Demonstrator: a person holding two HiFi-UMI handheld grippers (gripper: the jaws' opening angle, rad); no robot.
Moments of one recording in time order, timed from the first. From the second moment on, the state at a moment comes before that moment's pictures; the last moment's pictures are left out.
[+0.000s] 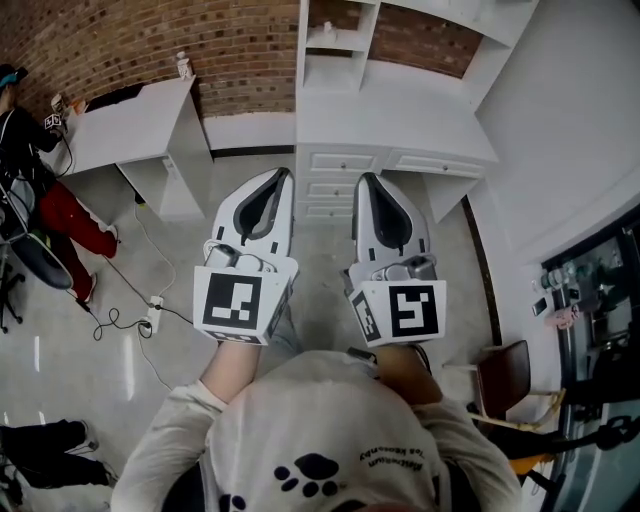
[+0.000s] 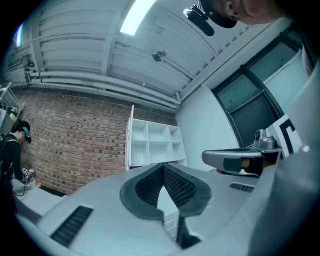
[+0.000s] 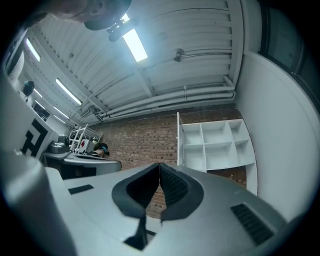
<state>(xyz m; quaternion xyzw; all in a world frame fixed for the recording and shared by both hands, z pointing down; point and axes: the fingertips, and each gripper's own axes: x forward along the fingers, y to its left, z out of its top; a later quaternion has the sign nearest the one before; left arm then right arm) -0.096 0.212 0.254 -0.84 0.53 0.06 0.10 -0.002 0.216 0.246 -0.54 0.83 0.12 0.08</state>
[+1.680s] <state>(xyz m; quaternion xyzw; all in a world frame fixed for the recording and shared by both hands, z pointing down) -0.122 -0.105 0.264 -0.87 0.49 0.05 0.10 -0.042 -0.094 0.257 -0.55 0.82 0.11 0.09</state>
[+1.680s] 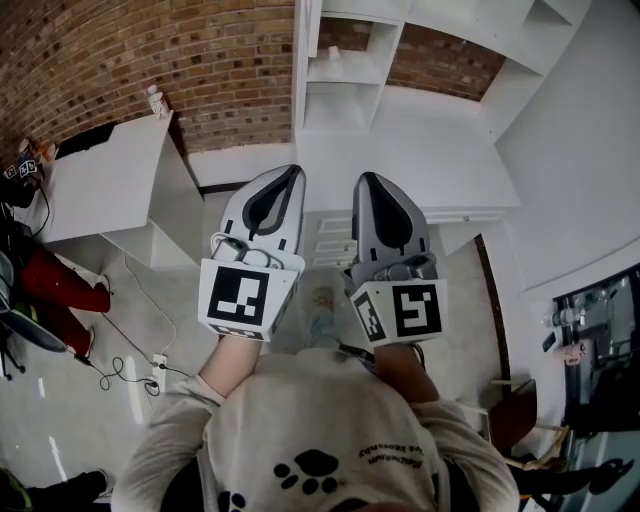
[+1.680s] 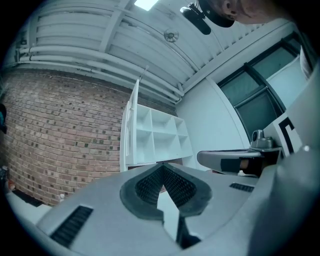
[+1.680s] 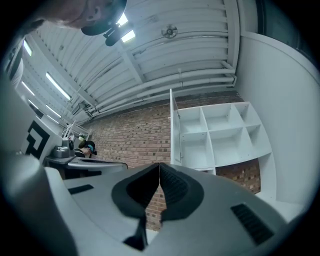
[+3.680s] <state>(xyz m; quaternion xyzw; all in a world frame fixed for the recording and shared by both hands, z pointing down) -0.129 -0.343 0.188 -0.84 0.52 0.07 0.14 -0.070 -0.352 0.184 -0.44 0.88 0.16 0.08</state>
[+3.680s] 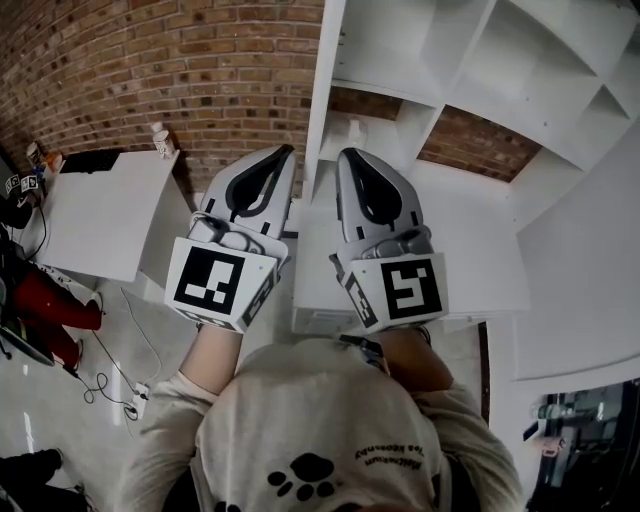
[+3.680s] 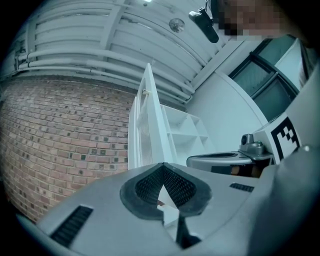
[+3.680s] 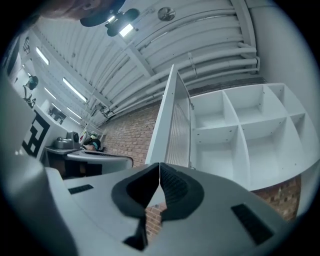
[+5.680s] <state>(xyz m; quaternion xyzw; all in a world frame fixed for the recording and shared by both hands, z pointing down) -0.135 -0.362 0.094 -0.87 0.44 0.08 0.20 -0.118 -0.373 0.047 -0.44 0.88 0.18 0.07</state>
